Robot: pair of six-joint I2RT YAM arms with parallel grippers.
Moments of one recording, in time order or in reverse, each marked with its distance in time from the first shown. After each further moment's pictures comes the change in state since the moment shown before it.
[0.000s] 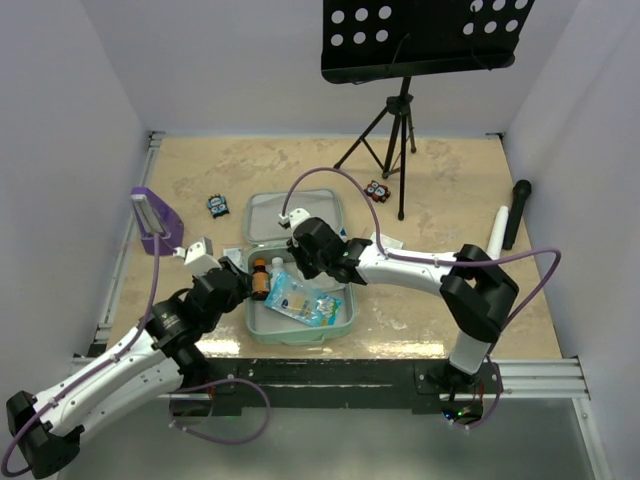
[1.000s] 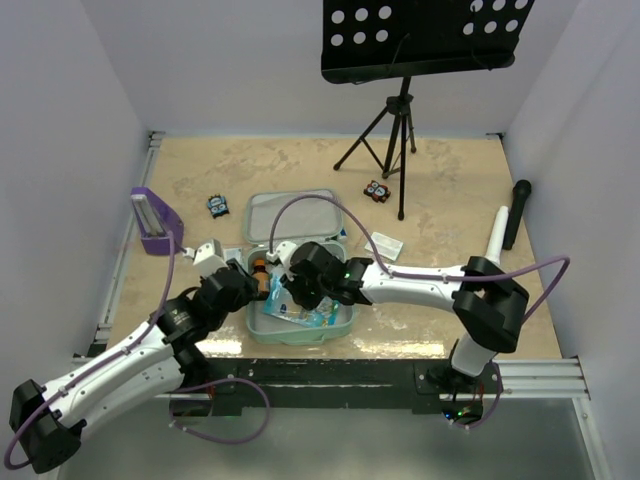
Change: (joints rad) left arm 0.000 0.062 -0.042 0.070 0.039 -0.004; right arm 0.112 -0.079 -0.094 -0.058 -0.172 -0.102
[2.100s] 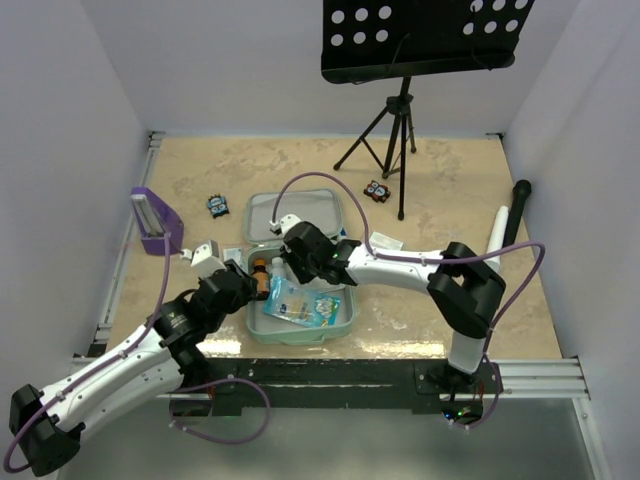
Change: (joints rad) left arm 0.000 -0.036 -0.013 0.005 -0.005 0.000; right arm -0.084 0.147 0.150 0.012 0.171 0.091
